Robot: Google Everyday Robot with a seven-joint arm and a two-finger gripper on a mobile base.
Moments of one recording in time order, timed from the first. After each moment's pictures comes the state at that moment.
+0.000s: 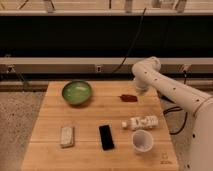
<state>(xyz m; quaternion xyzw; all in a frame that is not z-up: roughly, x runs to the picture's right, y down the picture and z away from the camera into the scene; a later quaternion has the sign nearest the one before) 0.204 0.053 0.877 -0.28 -0.02 -0.09 0.96</state>
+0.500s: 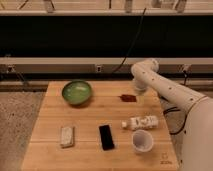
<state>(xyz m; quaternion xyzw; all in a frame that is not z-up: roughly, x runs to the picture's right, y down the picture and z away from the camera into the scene) 0.201 0.058 0.896 -0.29 -0.02 -0.09 0.95</state>
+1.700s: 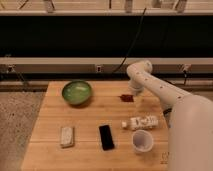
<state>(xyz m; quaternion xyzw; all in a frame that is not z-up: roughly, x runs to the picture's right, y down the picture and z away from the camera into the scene) 0.196 0.073 0.928 -0.32 -0.02 -0.11 0.94</state>
